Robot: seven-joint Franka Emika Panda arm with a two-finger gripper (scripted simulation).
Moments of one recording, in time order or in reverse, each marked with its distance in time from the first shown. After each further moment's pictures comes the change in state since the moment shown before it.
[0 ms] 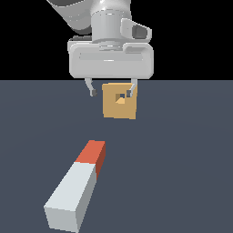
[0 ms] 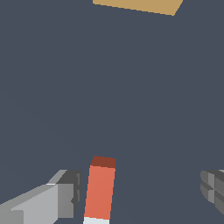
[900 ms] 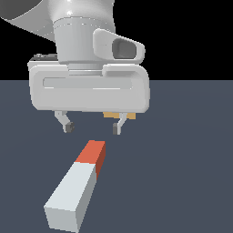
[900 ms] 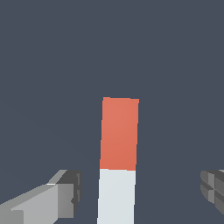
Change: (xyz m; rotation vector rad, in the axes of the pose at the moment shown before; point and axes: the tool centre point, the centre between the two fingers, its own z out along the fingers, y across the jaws) arm -0.107 -0.031 0.052 -0.008 -0.010 0.068
